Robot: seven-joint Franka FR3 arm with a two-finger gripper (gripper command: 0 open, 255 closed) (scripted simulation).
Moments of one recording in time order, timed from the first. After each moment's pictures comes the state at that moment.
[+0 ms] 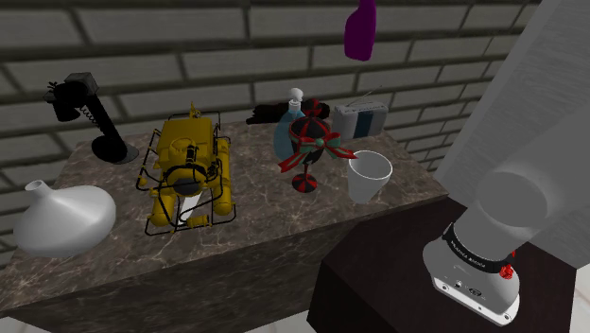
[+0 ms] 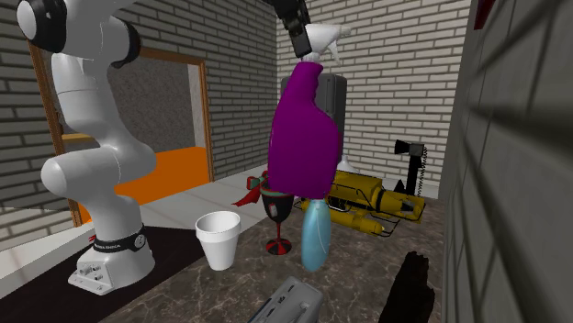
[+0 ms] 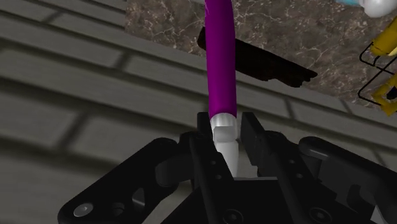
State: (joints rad) arm -0.31 -0.18 0.02 -1.61 -0.06 1.80 -0.11
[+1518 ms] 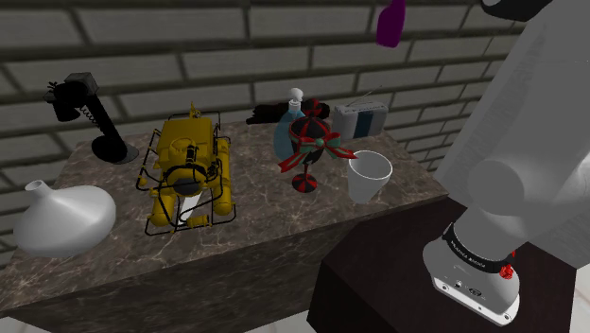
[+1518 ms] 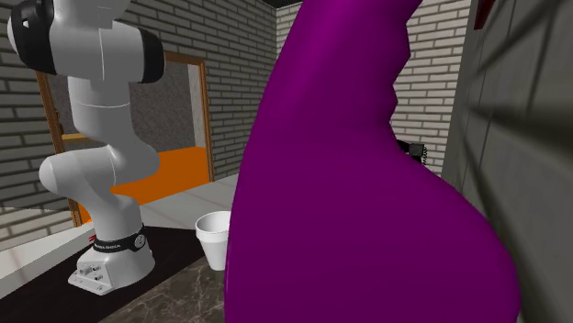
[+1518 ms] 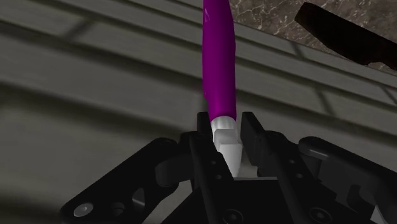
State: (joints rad) arm -0.56 0.37 -0.17 -0.93 0.15 1.66 -0.52
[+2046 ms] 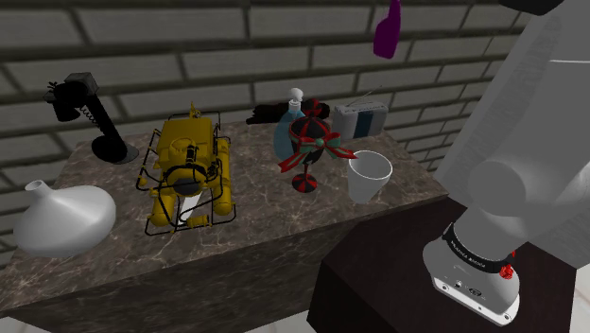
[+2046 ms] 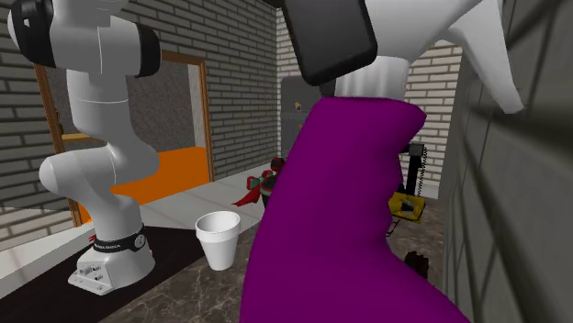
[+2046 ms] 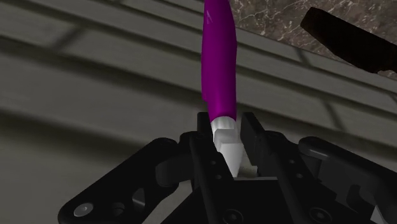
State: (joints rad) arm -0.54 0.29 -0.17 -1.17 0.14 1.82 -0.53
